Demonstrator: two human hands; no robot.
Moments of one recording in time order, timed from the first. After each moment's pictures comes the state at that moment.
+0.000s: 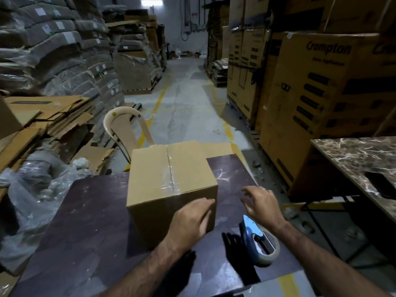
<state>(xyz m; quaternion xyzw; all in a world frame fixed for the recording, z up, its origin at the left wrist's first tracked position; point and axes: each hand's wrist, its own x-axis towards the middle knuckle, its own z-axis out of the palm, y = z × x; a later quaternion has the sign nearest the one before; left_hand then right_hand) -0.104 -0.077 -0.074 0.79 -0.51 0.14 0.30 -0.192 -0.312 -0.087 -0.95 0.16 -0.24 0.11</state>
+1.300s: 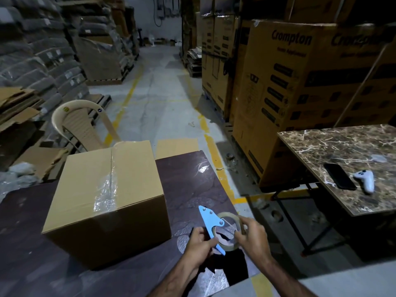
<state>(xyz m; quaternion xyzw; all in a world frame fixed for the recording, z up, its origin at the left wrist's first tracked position) -0.179 -0.235 -0.158 0.70 -0.03 -0.41 0.59 -0.273 -0.373 -0.154 -0.86 0.36 -0.16 0.33</state>
